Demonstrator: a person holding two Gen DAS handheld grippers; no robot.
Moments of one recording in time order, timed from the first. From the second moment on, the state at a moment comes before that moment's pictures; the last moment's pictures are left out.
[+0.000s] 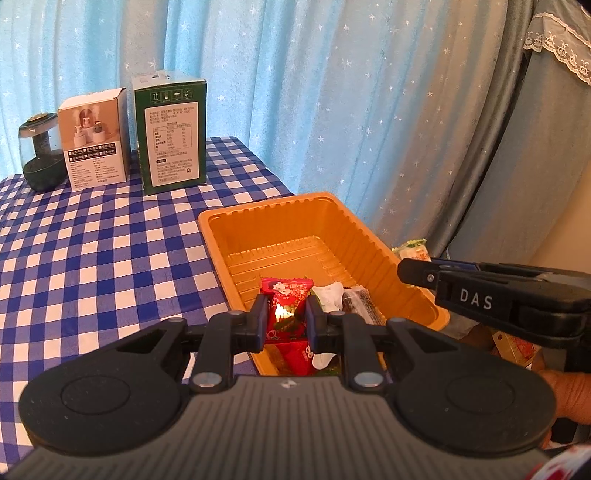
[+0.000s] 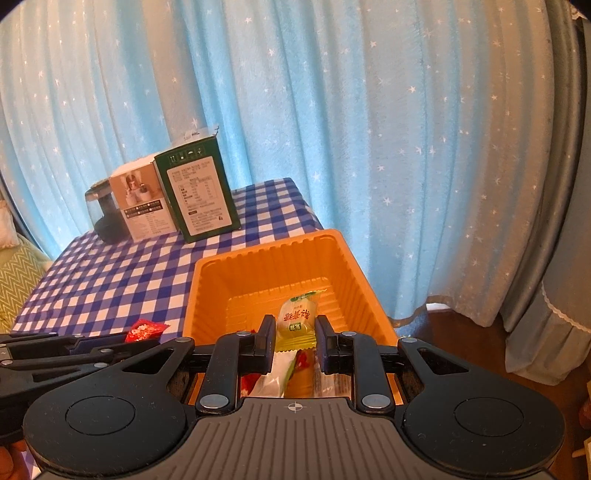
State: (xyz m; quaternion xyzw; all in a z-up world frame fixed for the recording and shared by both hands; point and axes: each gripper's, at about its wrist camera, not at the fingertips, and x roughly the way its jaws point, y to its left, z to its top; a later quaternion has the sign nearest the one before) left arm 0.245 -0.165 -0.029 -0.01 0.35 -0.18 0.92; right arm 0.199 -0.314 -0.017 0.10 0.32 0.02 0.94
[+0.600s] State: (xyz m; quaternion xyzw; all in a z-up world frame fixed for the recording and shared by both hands) left arm 0.307 -0.169 -0.045 0.01 0.37 -0.18 0.91; right arm 0.261 -0.324 -0.040 0.06 0.35 0.05 0.93
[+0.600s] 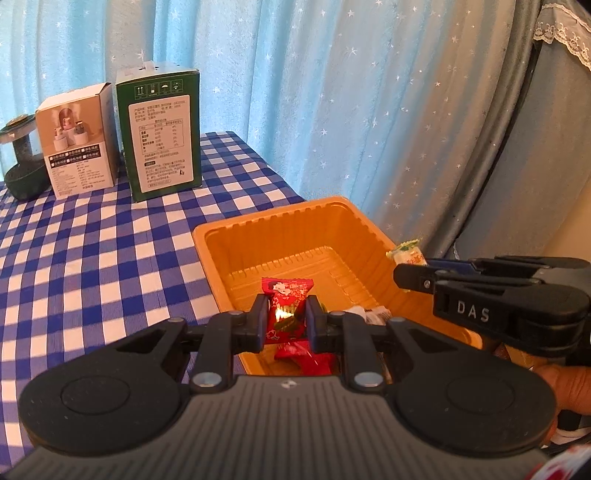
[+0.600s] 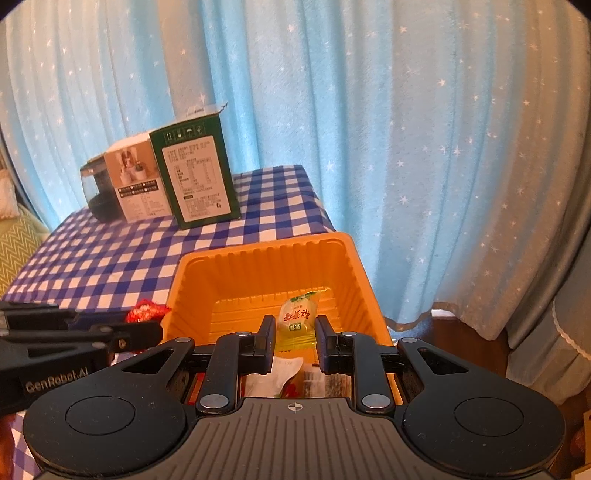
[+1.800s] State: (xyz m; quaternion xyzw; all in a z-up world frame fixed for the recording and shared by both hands) left arm 0.384 -0.187 -0.077 0.03 0.40 -0.18 0.90; right arm 0.316 -0.344 -0.071 0.10 0.39 0.06 0.91
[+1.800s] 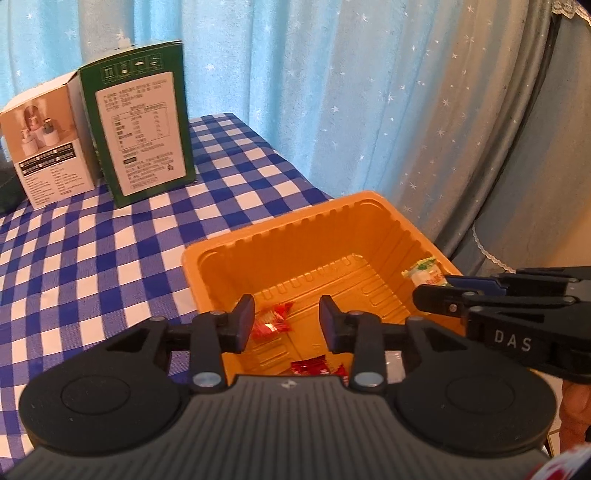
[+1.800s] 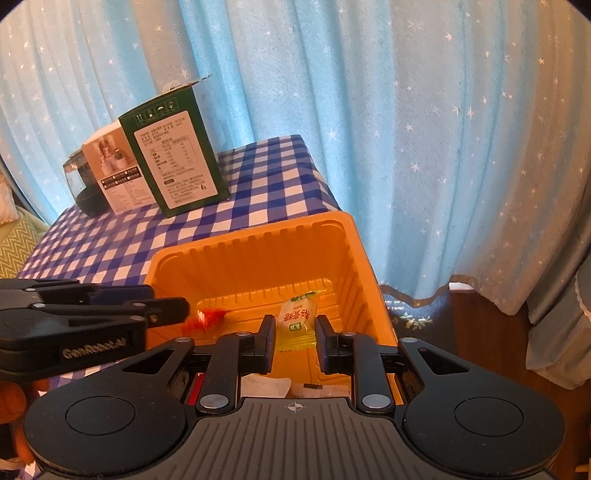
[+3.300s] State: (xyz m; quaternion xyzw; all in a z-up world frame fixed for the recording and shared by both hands) left arm 0.299 -0.125 -0.046 0.01 0.38 -0.12 0.92; right arm 0.261 -0.337 -0.030 0.12 0.39 0.06 0.91
